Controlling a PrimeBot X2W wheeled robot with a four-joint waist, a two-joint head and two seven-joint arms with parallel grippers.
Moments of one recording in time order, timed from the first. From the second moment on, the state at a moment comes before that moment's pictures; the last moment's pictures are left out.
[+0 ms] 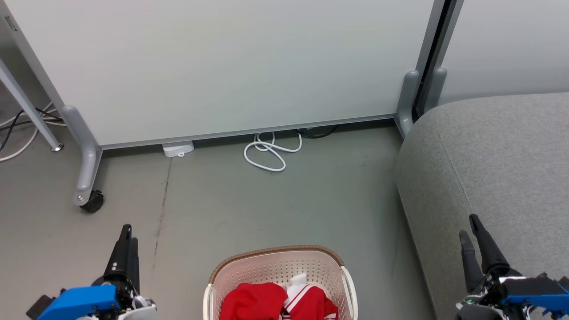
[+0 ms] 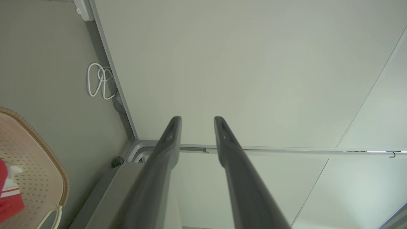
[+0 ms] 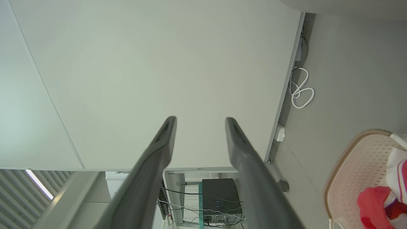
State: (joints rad) left arm -0.06 0.04 0.11 0.28 -1.61 -0.13 0.11; right arm -0.07 -0.04 -0.11 0.28 1.61 0.13 0.11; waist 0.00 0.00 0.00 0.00
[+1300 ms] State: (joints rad) left arm -0.03 0.05 -0.01 0.26 -1.00 -0.10 -0.04; right arm -0.05 -0.04 -0.03 0.26 0.97 0.13 -0.05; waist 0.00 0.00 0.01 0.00
